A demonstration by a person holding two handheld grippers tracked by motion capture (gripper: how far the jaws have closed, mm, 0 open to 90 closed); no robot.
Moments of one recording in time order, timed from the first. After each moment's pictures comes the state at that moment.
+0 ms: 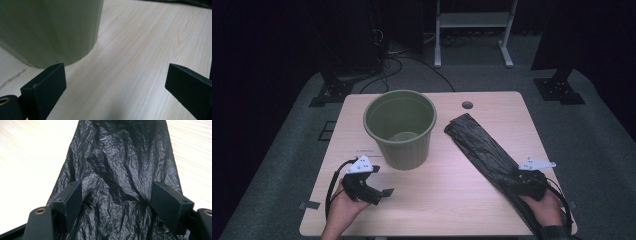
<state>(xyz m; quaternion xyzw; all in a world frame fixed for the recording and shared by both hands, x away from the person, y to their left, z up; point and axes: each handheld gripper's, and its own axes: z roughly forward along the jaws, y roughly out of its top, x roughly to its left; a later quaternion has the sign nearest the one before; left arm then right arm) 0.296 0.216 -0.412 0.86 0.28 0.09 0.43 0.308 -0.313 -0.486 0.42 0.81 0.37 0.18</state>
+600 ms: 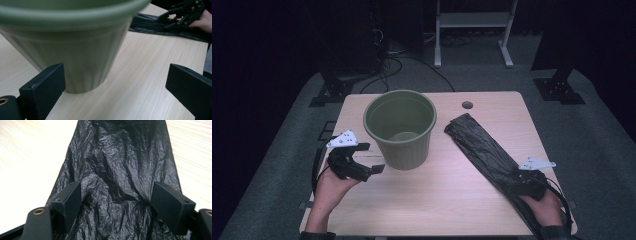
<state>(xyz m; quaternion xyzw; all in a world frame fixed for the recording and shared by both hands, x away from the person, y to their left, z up) 0.322 0.234 -0.342 0.83 0.29 0.11 0.46 0.309 -0.313 -0.486 0.42 0.81 0.37 0.18</state>
